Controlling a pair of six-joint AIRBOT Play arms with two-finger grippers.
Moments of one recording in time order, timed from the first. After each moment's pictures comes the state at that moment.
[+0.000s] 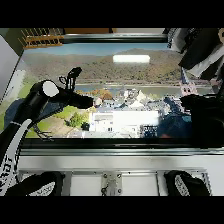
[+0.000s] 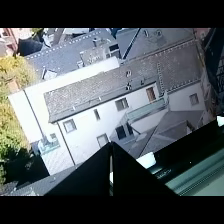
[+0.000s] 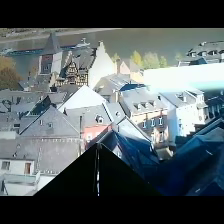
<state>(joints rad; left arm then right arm) -0.27 -1.27 1.16 1.10 -1.10 -1.44 -0.25 -0.74 0.89 -1.05 1.00 1.33</state>
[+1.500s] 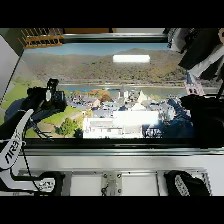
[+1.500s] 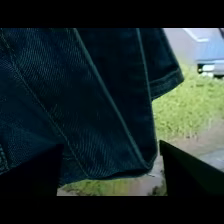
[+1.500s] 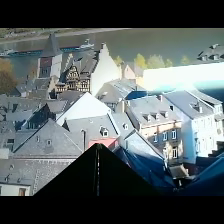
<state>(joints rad) -0.01 -1.54 1.12 1.81 -0.94 -1.62 -0.25 -0.74 0.89 -1.05 1.00 1.33</state>
